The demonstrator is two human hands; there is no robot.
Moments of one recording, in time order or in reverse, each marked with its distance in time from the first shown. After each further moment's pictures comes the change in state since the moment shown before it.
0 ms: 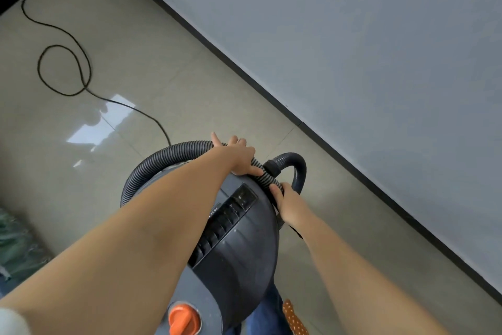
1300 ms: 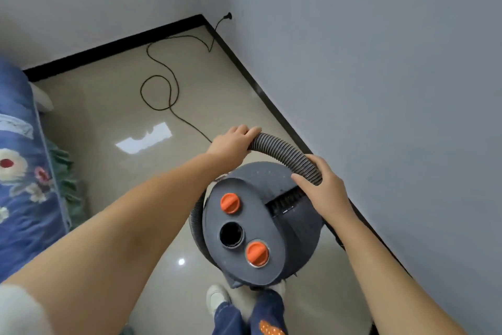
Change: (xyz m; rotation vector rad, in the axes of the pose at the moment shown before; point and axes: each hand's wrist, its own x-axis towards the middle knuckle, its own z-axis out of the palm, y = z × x) left_hand -0.245 -0.130 0.070 -0.317 0.922 -0.048; right_hand -0.214 -0.123 0.027 -0.075 0.317 -0.668
